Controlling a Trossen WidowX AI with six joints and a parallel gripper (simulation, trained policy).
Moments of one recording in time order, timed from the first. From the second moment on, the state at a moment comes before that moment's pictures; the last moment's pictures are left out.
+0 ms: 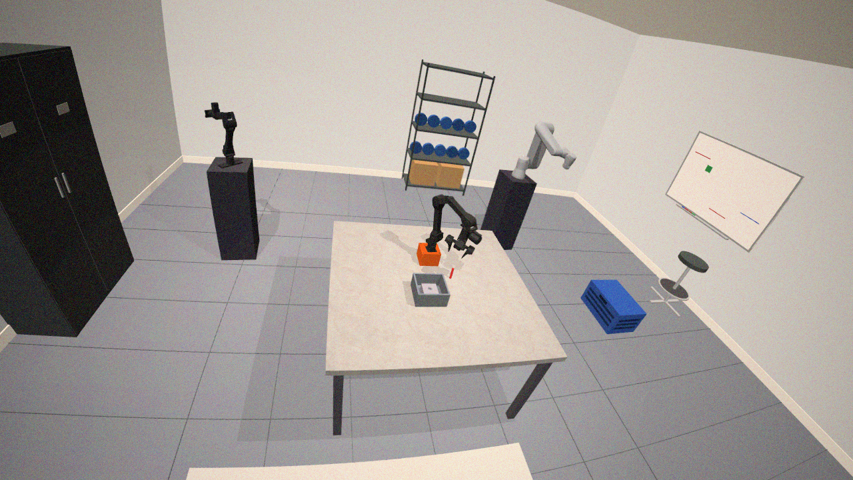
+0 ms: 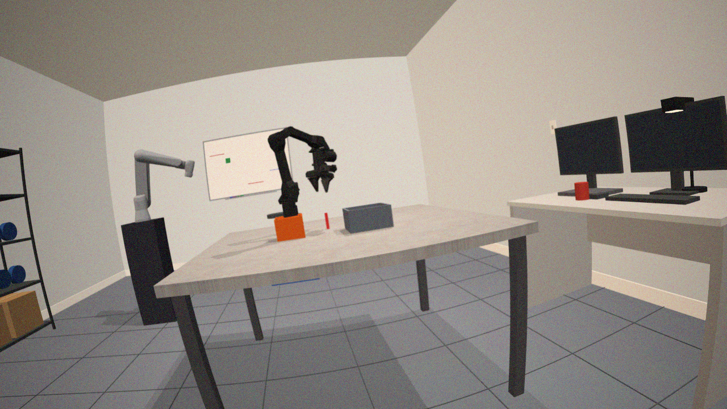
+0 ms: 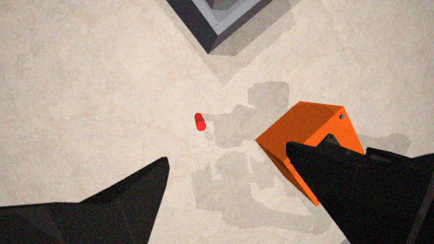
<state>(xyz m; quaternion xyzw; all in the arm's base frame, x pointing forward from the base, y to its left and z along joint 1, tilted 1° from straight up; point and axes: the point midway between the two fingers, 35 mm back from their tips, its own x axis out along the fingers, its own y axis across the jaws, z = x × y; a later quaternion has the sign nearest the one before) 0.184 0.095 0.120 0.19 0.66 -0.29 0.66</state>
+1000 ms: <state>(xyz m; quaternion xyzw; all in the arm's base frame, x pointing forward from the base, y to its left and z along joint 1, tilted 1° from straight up) 0.183 0.102 0.017 0.15 0.69 -0.36 0.61</state>
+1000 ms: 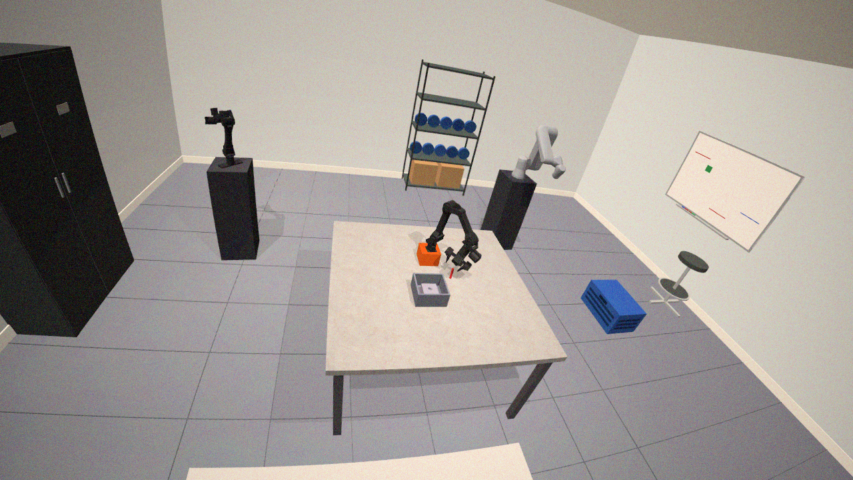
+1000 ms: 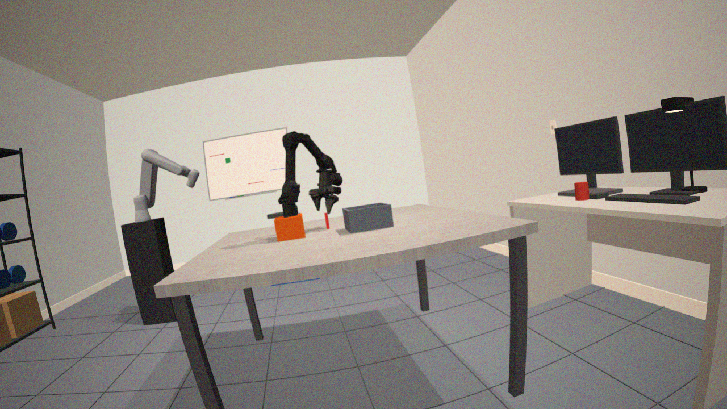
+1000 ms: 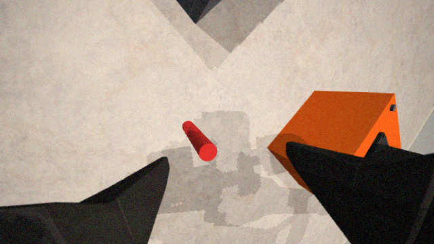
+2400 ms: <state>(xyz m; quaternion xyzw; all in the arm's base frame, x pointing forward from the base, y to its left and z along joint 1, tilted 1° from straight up) 0.192 0.081 -0.031 0.11 0.66 -0.39 0.64</state>
